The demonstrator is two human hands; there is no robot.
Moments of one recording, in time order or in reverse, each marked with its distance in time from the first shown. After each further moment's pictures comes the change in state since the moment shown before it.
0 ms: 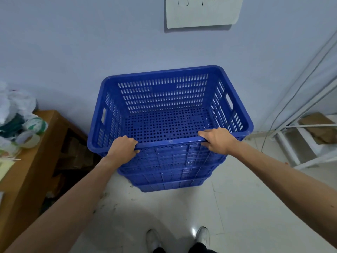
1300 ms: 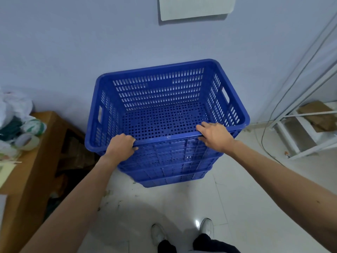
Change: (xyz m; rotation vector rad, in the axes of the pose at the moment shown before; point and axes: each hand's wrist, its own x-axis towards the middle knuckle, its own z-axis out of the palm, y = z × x) left_hand -0.005 -0.007 0.000 0.013 -0.017 0.006; right_hand -0.002 -0.023 0.013 -0.015 0.099 0.075
